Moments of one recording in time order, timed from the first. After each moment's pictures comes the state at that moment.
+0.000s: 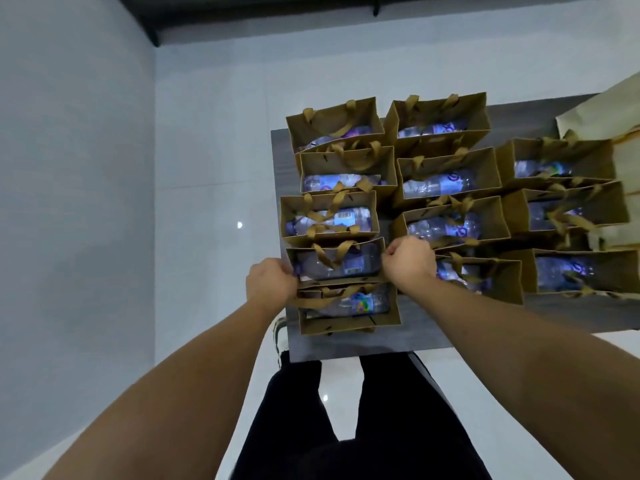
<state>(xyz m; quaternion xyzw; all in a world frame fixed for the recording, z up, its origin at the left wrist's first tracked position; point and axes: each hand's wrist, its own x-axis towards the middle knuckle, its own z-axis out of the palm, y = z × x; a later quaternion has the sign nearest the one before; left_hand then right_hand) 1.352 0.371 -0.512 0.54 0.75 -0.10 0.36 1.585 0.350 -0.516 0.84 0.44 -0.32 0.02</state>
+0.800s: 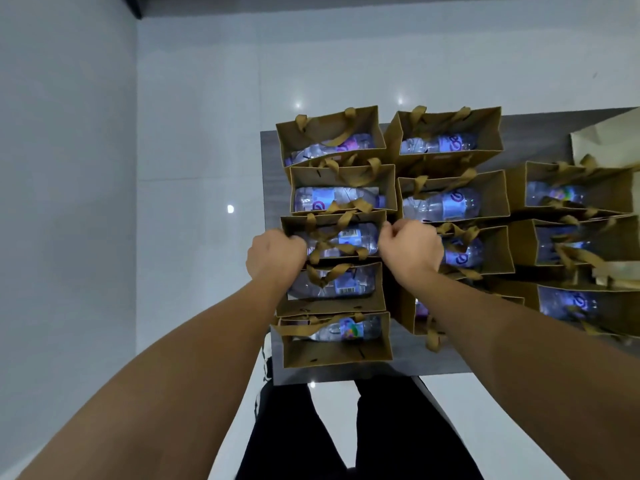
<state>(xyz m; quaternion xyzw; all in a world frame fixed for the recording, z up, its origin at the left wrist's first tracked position) 1.405 0.458 -0.532 0.49 0.80 -0.04 0.36 1.606 0.425 -0.523 0.86 0.44 -0.26 -0.02</state>
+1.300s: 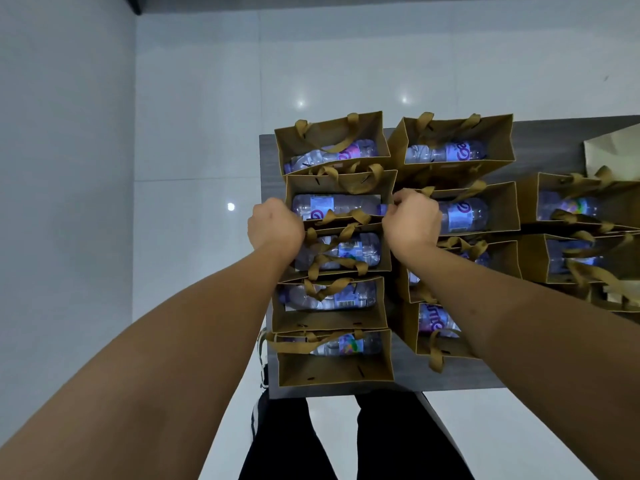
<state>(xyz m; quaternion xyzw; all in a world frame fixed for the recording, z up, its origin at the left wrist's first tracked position) 1.424 0.520 -0.544 0.52 0.80 -0.03 0.29 1.616 0.485 -0.538 0.85 0.47 -0.23 -0.05</state>
